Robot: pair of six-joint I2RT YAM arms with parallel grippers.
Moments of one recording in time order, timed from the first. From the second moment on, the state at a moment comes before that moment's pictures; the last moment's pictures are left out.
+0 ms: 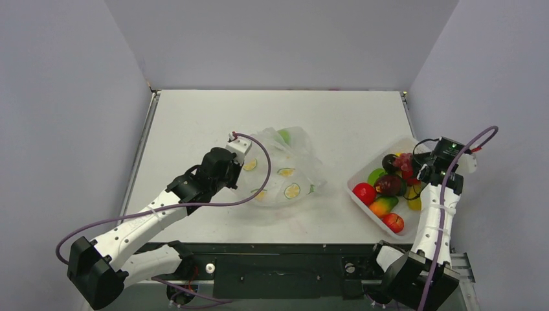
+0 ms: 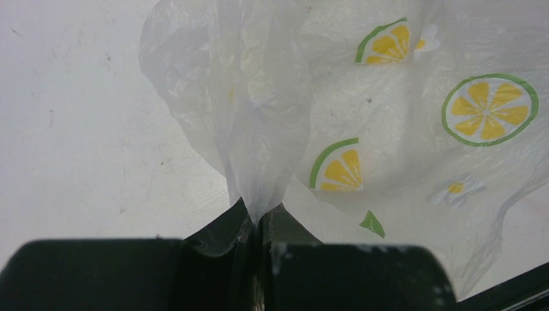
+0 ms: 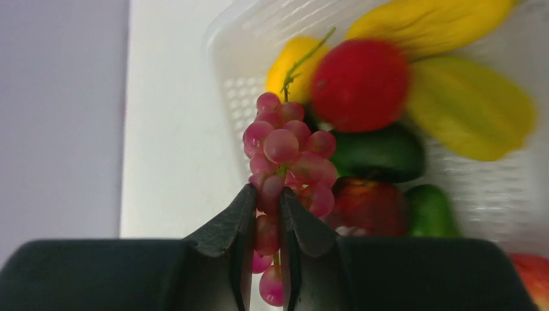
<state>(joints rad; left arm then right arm) -0.71 1.05 0.83 -0.41 -0.25 -0.07 -0.46 1.04 0.92 -0.59 -0.07 0.95</state>
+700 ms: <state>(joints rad) -0.71 1.04 0.83 -0.41 -0.23 -0.07 -0.49 1.19 0.98 -0.70 0.47 0.92</state>
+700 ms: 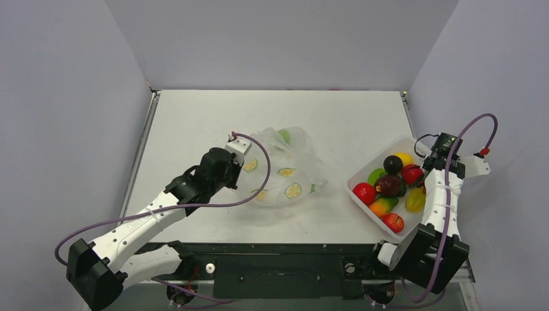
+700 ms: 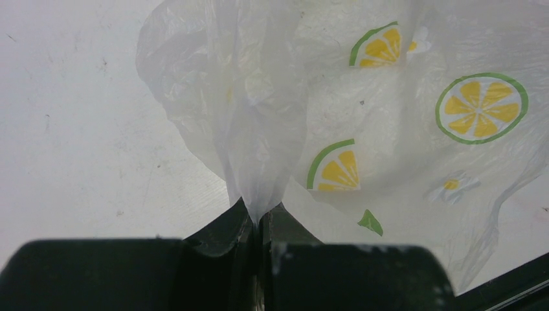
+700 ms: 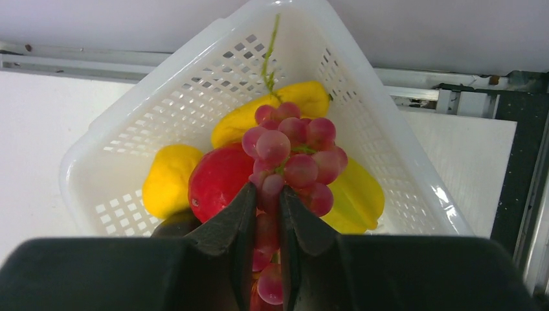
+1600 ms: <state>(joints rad) -0.71 1.04 0.83 -0.41 -0.23 -0.07 -0.29 1.09 0.96 -0.63 0.50 0.82</state>
